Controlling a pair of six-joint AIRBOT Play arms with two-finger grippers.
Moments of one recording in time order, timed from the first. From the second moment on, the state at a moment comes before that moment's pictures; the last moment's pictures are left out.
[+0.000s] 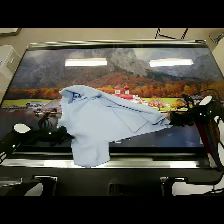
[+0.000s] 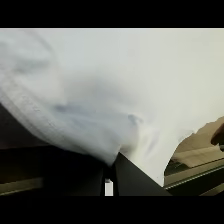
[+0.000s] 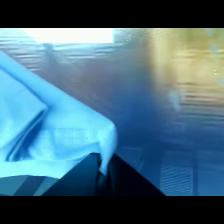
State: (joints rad) left arm 0.11 -1.09 0.53 0.75 -1.09 -1.44; right arm -0.34 -1.57 1.12 -1.24 1.24 1.22
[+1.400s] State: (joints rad) left arm 0.42 -0.86 2.00 0.85 -1.09 -1.47; right arm -0.35 -0.84 1.89 -1.33 1.17 1.64
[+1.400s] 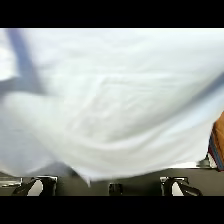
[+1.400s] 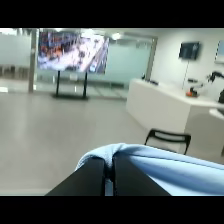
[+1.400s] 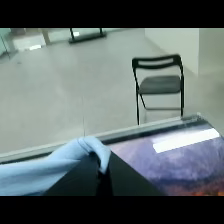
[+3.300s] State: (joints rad) left arm 0.46 -1.29 0.57 0.92 -1.28 -1.22; right arm -0.52 -1.45 1.11 -1.30 1.53 1.56
